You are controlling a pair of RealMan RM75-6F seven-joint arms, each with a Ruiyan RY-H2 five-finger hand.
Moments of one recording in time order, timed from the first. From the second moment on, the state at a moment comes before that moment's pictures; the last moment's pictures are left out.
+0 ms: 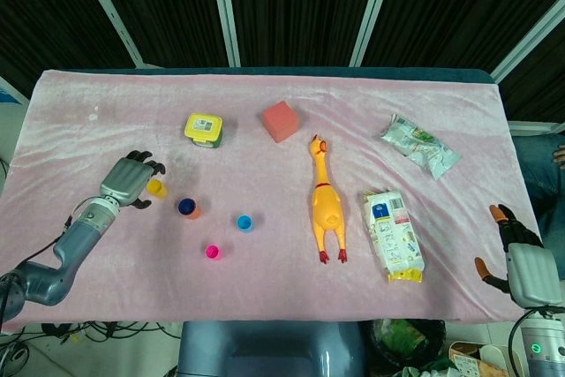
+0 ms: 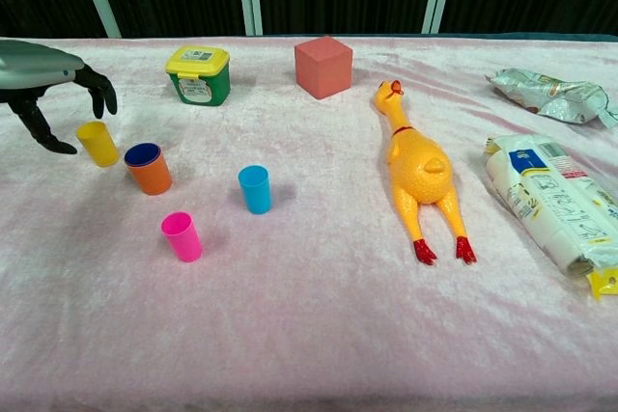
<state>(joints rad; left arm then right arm) -0.77 -1.38 -0.04 -1.20 1.21 0.75 0.16 0.07 -1.13 0.10 -1.69 -1.38 1.44 -0.07</state>
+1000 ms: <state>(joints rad) -0.76 -1.43 -0.06 -1.11 1.23 0.73 0.12 0.07 -1.13 0.10 -1.69 -1.38 1.44 -0.06</state>
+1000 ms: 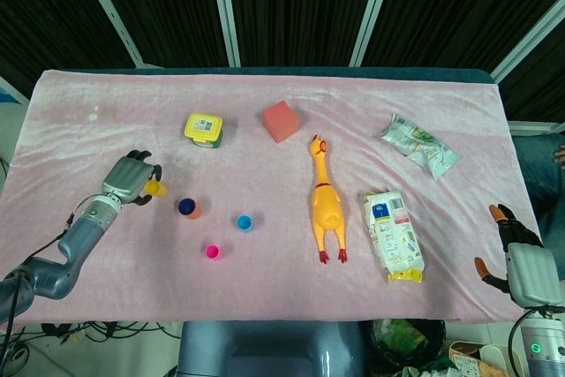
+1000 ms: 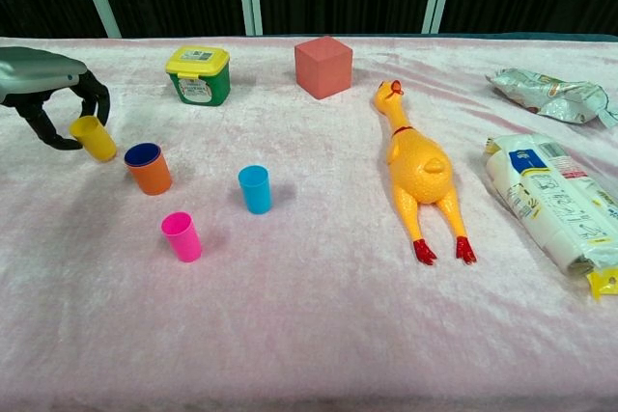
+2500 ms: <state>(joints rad) -0.79 -1.31 -0.07 -1.44 1.29 0.78 0.20 0.07 -1.13 0.10 -1.69 -1.38 1.44 -0.06</state>
